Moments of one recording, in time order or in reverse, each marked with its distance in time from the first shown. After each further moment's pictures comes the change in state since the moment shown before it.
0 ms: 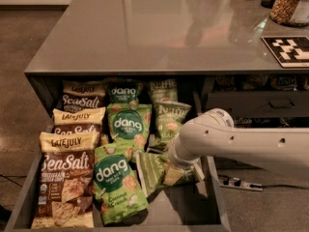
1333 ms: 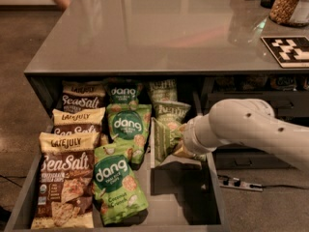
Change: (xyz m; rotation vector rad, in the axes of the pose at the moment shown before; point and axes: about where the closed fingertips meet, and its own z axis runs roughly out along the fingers) arm -0.011 -0.029 -0.081 0.097 -0.158 0.028
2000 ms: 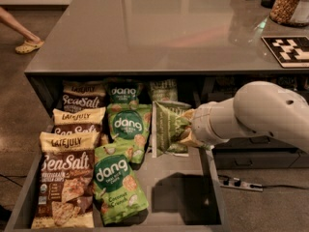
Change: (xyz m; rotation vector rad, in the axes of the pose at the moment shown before) arm -0.028 -0.016 -0.074 0.081 -0.127 -0.046
